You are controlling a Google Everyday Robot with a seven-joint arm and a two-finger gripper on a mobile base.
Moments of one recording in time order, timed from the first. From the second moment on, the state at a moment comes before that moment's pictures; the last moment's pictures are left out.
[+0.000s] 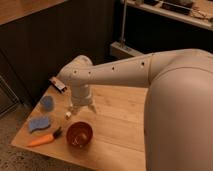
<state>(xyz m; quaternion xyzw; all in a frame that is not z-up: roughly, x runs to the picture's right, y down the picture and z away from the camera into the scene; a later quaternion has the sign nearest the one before) -0.108 0.103 0.703 -0.26 0.23 0.64 0.68</state>
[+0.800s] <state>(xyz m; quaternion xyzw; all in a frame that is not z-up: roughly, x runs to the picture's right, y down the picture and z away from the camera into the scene) -0.124 0.096 0.715 -0.27 0.24 0.63 0.69</state>
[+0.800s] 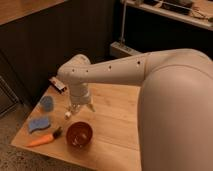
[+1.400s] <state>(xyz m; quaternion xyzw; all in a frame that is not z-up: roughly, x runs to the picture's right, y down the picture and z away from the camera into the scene) -0.154 0.080 0.762 -0.28 0.27 0.63 0.68</state>
